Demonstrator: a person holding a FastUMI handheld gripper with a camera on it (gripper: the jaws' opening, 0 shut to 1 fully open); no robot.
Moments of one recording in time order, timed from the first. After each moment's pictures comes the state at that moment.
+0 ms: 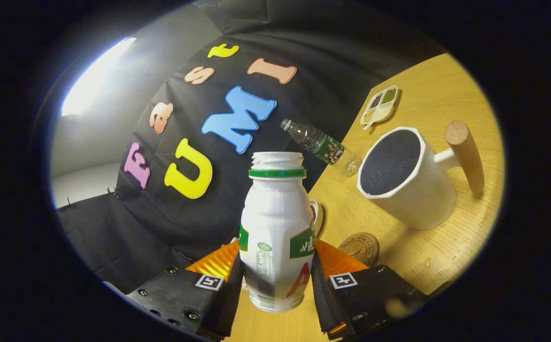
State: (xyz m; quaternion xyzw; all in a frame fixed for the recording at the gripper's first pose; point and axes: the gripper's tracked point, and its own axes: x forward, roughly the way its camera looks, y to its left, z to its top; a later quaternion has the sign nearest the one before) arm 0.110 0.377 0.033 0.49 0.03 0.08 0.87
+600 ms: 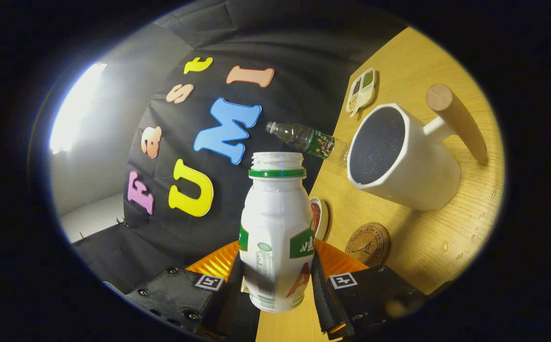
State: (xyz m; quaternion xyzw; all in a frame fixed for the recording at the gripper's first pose) arm 0.114 0.377 0.037 0.58 0.02 0.08 0.81
